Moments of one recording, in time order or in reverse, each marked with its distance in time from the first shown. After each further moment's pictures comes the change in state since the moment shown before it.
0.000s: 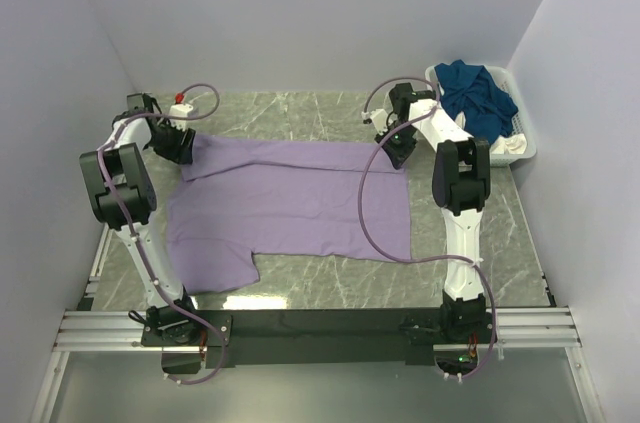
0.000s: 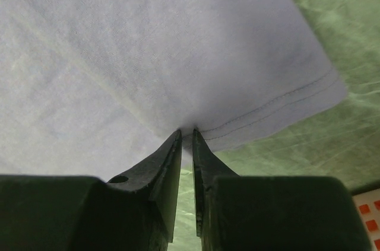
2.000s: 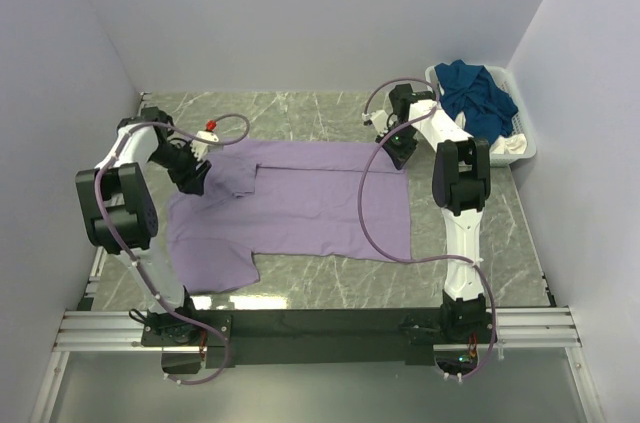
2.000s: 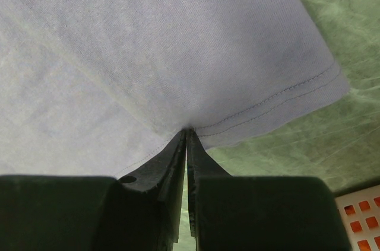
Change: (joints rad) left arm -0.080 -0.262 -0.210 -0.419 0.079 0.488; right arm -0.005 0.000 -0.013 -0.001 0.021 -0.004
